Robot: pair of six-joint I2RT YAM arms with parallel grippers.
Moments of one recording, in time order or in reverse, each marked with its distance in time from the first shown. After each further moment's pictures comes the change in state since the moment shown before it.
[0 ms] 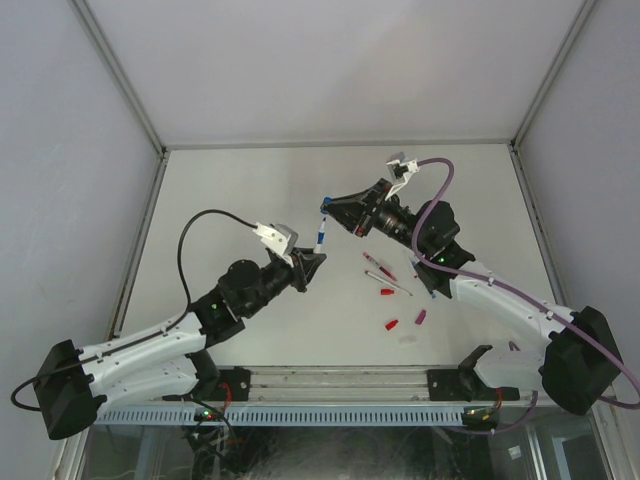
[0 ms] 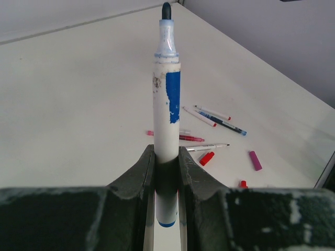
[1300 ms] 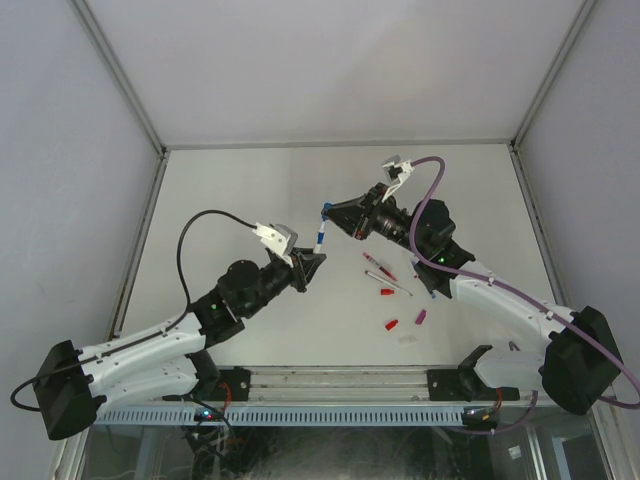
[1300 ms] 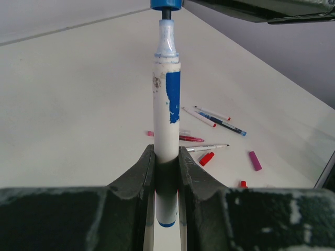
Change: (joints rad) left arm -0.001 -0.004 -0.001 0.000 0.000 0.002; right arm 0.000 0.000 0.000 -0.093 0.011 0.000
